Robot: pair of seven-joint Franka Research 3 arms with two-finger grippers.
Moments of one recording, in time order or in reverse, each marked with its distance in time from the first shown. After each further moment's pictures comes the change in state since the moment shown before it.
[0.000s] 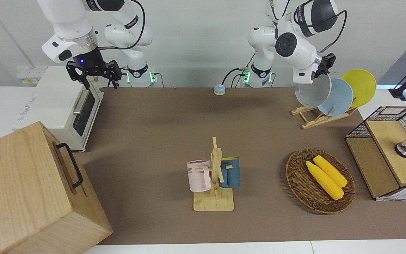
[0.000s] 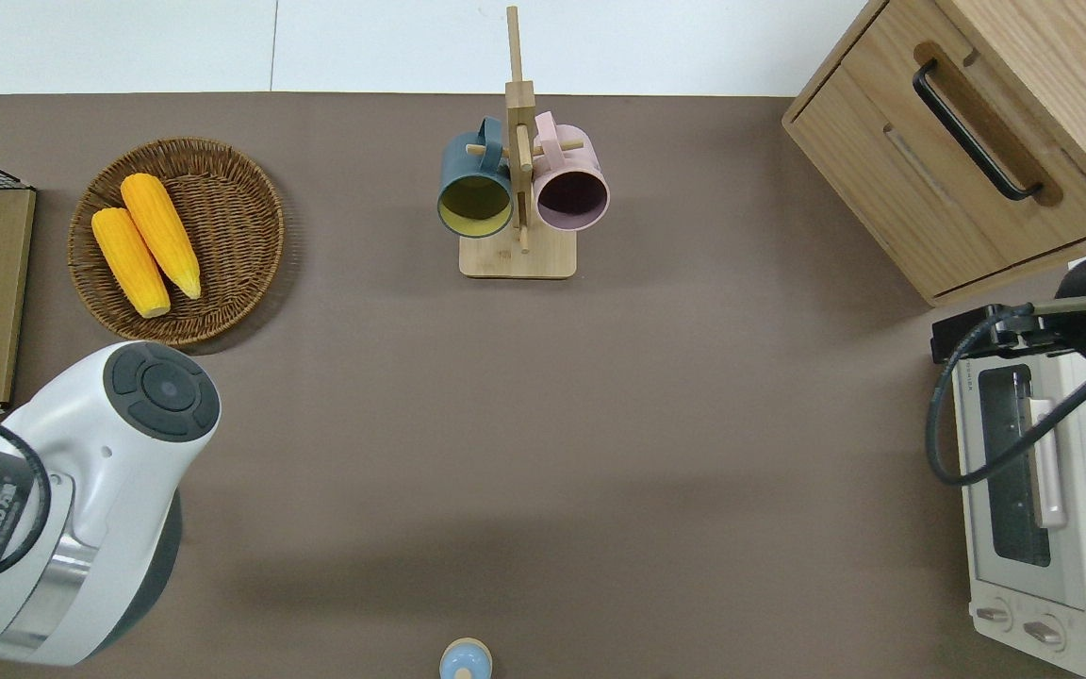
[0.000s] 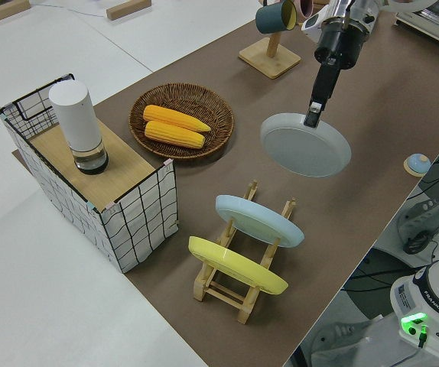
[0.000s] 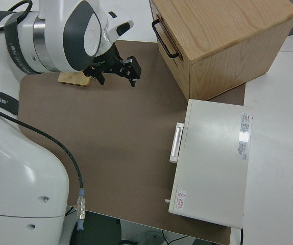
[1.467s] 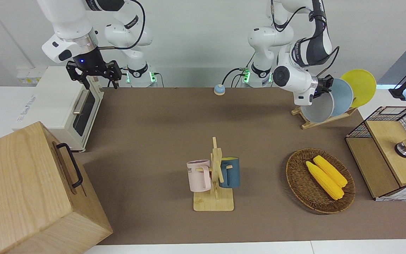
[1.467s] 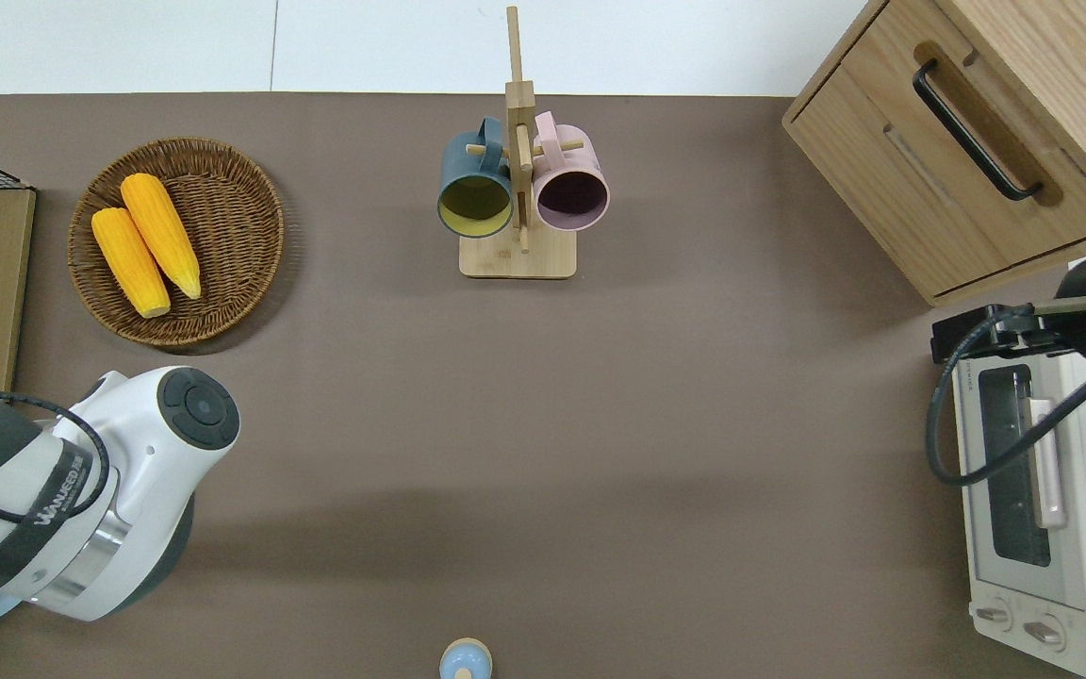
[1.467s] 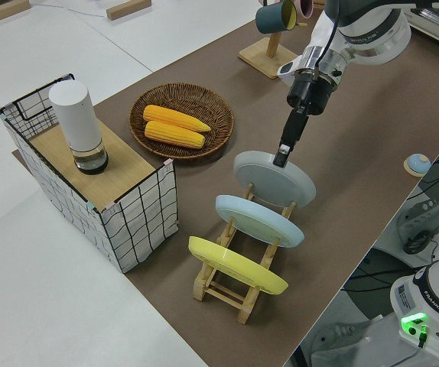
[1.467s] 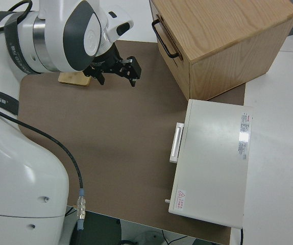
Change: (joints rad) left arm 0.074 0.064 0.006 -0.173 0.115 0.209 -0.181; right arm 0.000 0.000 0.000 0.000 0.000 0.000 0.000
